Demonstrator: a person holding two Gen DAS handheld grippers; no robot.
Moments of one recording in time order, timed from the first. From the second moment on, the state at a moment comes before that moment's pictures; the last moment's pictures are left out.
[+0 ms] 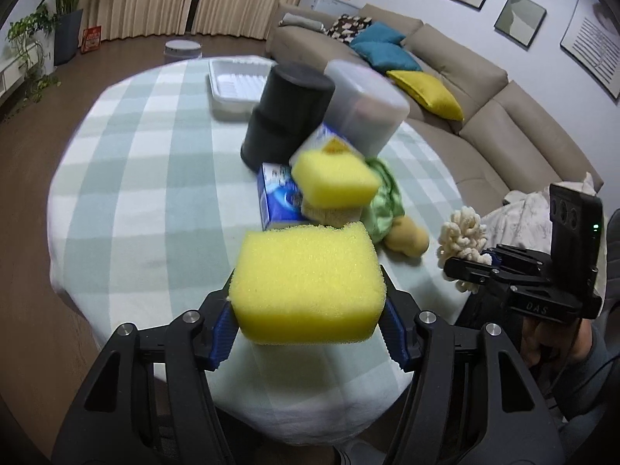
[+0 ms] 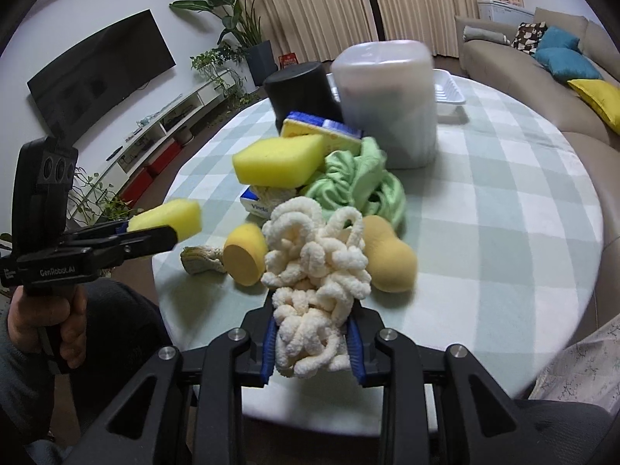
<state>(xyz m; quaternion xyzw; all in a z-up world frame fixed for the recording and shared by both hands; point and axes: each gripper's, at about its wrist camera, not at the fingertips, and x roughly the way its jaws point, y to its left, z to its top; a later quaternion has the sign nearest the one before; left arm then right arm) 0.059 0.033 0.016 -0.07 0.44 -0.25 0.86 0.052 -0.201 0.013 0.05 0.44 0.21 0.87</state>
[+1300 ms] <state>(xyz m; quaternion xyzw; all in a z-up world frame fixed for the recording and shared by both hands) 0.316 0.052 0.093 0.03 0.36 -0.15 0.92 0.283 -0.417 0.093 0.04 0.38 0.04 0.92</state>
